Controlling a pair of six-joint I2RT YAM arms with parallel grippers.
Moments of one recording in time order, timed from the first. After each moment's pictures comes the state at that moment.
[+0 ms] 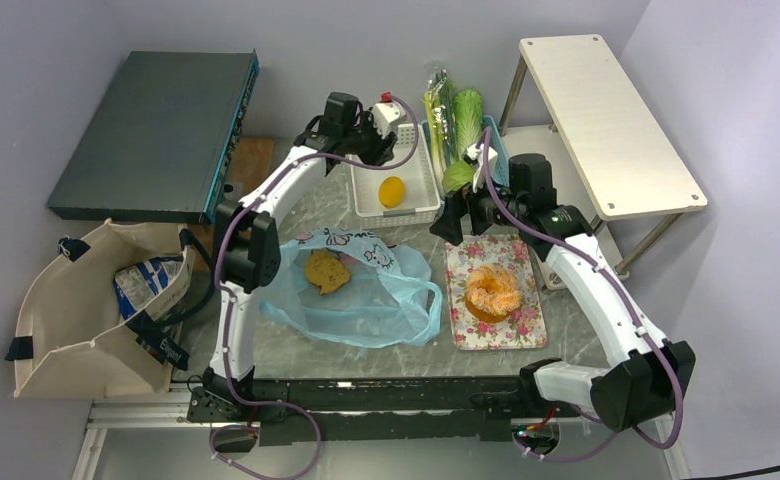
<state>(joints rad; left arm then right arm) -0.43 2.18 2.04 -0.35 0.42 0.44 0.30 1.22 1.17 -0.53 -0.57 -0.07</state>
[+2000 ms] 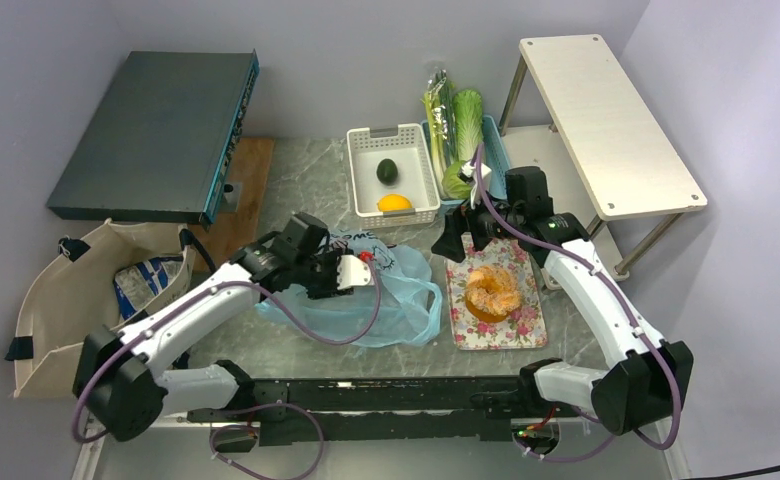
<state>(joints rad) -0.65 1.15 0.93 -0.62 0.38 0.86 0.29 1.20 1.09 -0.58 -0.63 -0.13</state>
